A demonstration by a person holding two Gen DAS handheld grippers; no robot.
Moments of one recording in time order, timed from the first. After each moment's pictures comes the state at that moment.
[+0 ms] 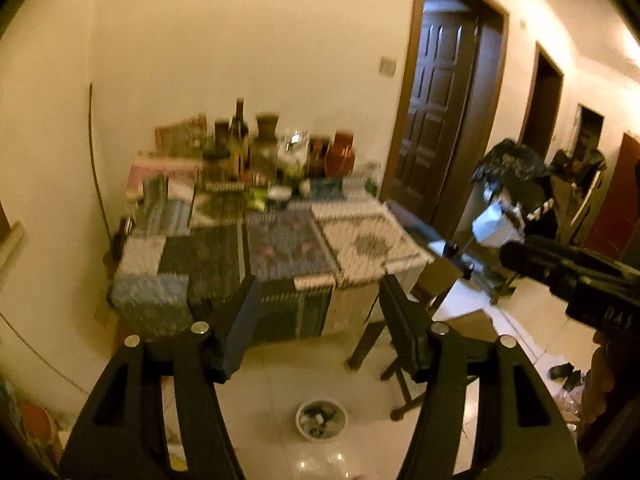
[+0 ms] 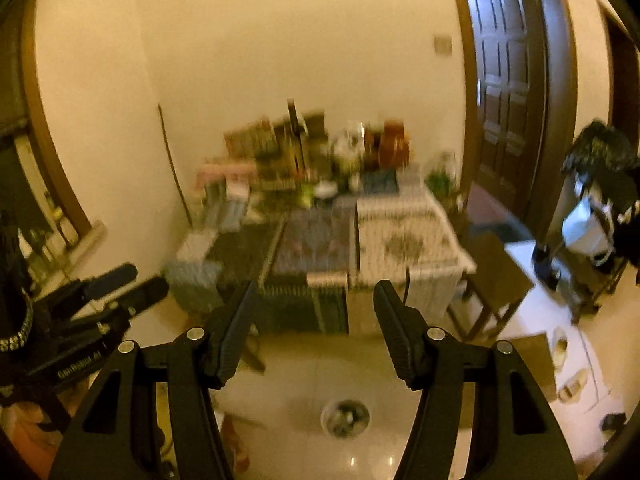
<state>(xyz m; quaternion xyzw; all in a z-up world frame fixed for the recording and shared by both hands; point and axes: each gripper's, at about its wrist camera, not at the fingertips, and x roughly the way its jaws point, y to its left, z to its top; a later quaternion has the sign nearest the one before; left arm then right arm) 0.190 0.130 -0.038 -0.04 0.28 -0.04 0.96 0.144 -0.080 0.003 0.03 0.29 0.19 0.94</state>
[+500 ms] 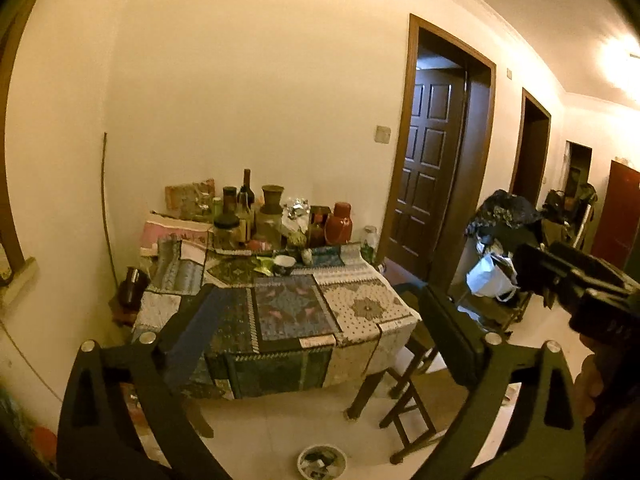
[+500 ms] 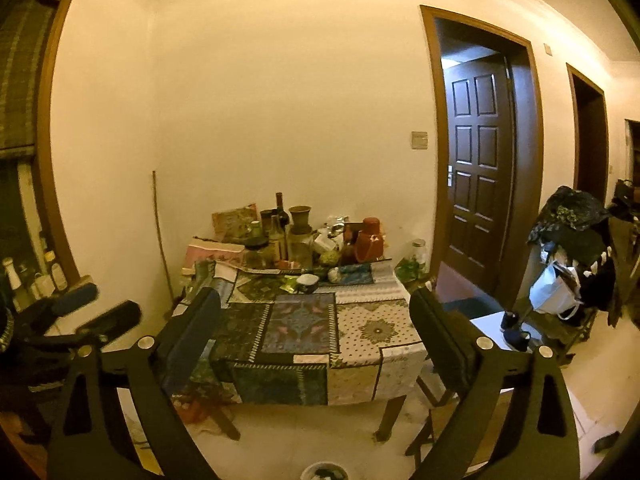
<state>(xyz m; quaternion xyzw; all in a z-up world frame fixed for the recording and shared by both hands) 0.155 0.154 0.023 -0.05 0.18 -0.04 0.98 0.126 -0.068 0.039 0.02 0.18 0.14 0.97</state>
